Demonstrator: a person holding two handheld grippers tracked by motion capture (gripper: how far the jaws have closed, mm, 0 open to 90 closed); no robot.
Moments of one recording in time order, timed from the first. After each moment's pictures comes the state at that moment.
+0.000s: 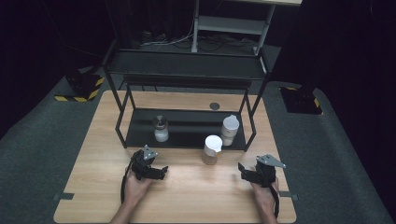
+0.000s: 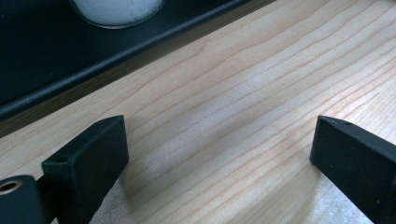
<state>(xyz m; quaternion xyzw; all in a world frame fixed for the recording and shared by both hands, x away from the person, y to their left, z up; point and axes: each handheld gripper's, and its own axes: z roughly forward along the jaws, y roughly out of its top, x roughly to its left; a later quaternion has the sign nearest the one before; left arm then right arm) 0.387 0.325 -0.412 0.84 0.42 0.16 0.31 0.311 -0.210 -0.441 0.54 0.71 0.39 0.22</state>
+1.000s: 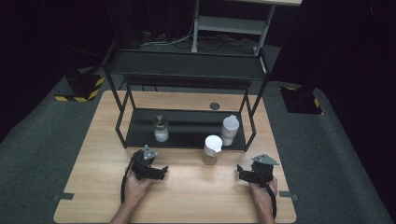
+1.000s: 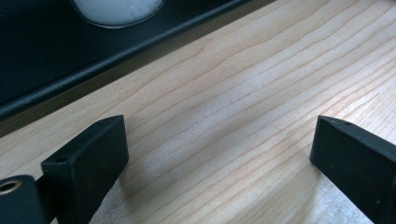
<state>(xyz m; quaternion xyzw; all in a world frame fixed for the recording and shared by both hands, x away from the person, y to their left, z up) 0.387 0.325 -0.412 0.84 0.42 0.16 0.31 0.325 -0.193 -0.441 0.55 0.73 0.34 0.22</state>
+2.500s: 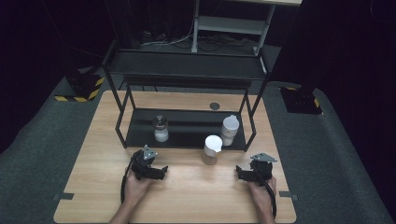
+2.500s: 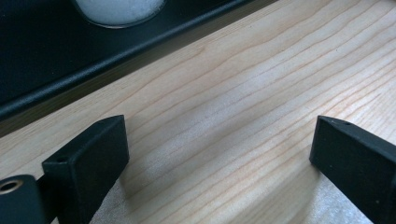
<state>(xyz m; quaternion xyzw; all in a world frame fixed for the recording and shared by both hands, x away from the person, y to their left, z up) 0.387 0.325 -0.412 0.84 0.42 0.16 0.31 0.339 -0.194 -0.437 0.56 0.74 0.32 0.19</state>
